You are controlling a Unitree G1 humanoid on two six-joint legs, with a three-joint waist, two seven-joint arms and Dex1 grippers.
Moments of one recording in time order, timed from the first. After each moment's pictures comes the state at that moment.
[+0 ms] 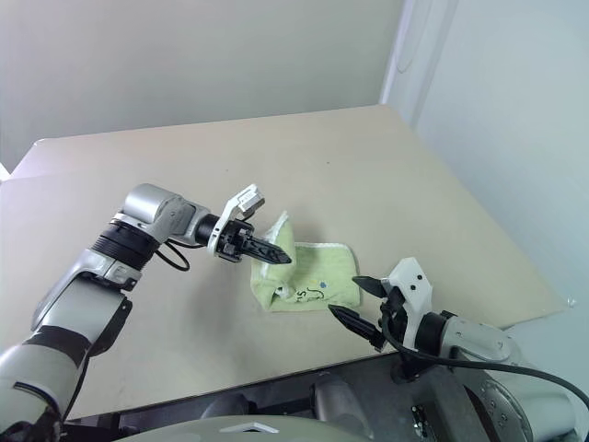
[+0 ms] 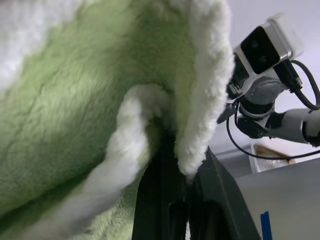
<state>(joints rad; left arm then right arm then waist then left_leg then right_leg) -0.96 0.44 -0.45 0.52 -0.63 1.25 -1.42 0.30 -0.65 -0.15 -0.71 0.63 0.71 0.64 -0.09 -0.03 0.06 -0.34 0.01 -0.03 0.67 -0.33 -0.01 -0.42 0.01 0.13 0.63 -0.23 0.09</state>
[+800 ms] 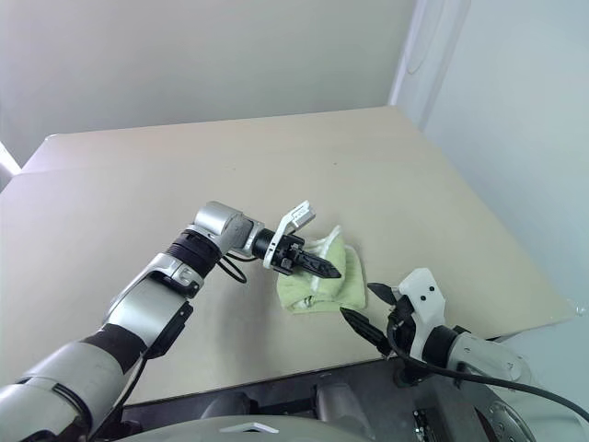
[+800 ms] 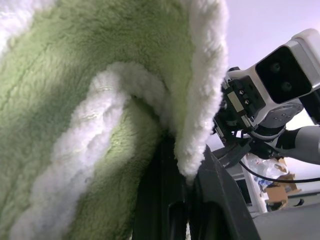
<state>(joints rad) -0.97 0.11 -0.41 0.75 -0.46 1.10 -1.37 0.40 -0.64 -0.19 -0.75 0.62 0.68 0.54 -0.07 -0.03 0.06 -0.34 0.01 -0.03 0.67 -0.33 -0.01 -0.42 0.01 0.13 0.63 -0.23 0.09</state>
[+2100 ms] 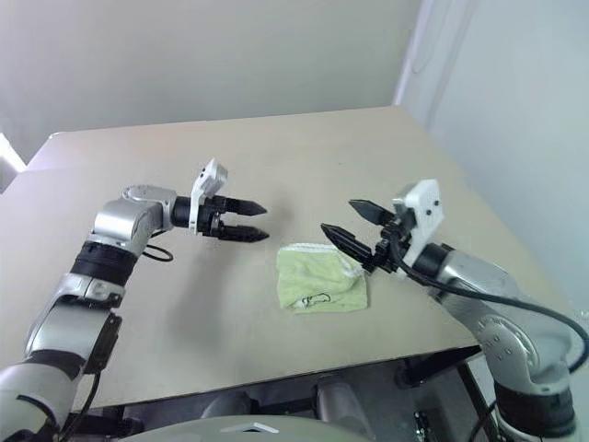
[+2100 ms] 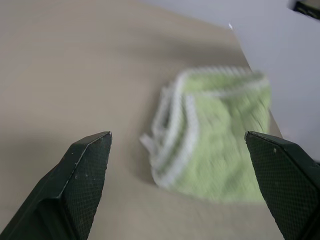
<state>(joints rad) -0.74 0.51 -0.19 0.40 -0.33 0.48 -1.40 -0.16 -0.62 -0.13 -0.60 0.83 0.79 0.47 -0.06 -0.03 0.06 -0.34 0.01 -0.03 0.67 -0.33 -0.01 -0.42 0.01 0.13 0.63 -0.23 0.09</state>
